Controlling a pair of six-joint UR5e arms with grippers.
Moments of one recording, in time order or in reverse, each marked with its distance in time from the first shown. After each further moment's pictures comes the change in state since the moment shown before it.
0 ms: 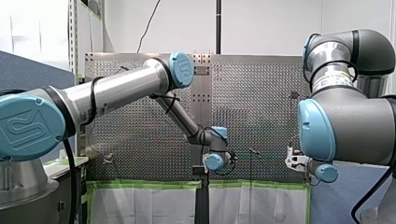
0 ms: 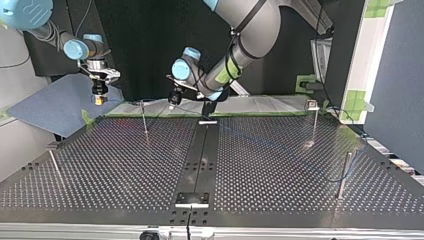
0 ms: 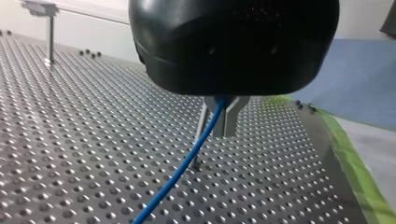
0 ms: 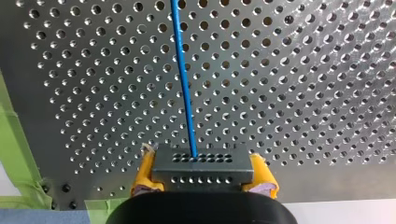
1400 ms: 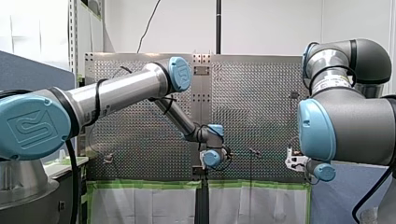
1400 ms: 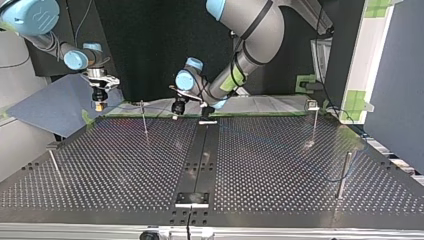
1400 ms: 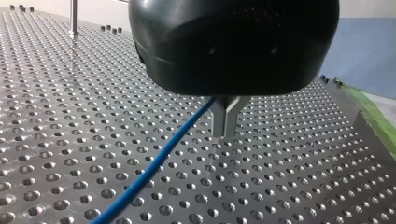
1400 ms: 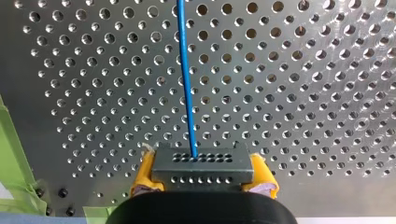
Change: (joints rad) left arm 0.051 -0.017 0.074 -0.027 0.021 -0.020; right arm 0.008 0.068 -0.153 0.114 0.010 -0.033
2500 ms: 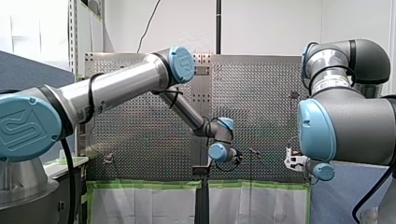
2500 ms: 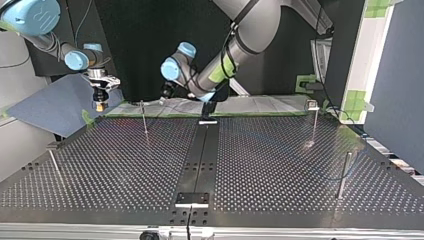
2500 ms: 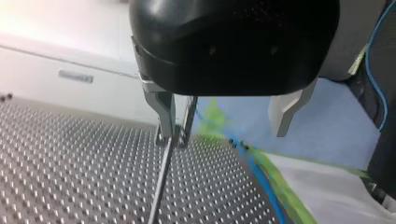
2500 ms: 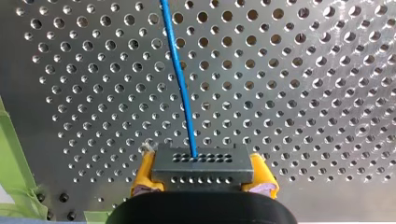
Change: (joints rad) left arm -0.093 0.071 -0.044 -0.219 0.053 0.209; right arm 0.005 0.000 -0.003 0.005 0.000 0.001
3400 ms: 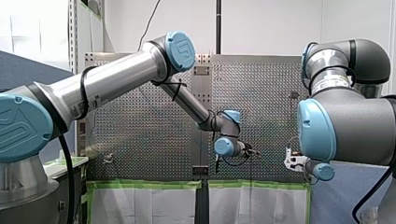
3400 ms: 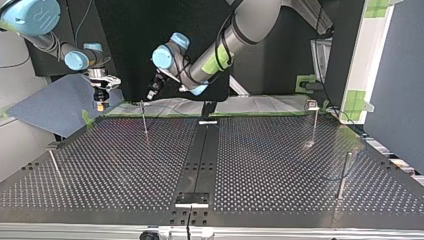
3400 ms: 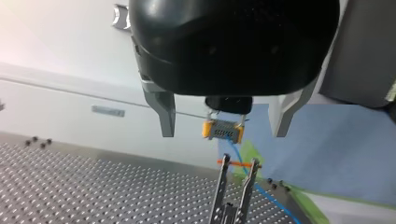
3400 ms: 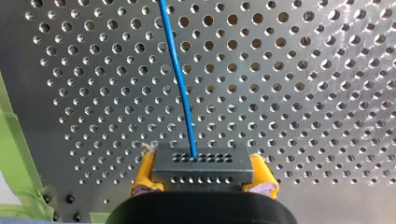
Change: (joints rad) left arm -0.063 0.067 -0.055 0.067 -0.011 -0.054; right arm 0.000 0.000 0.000 0.014 -0.007 -0.003
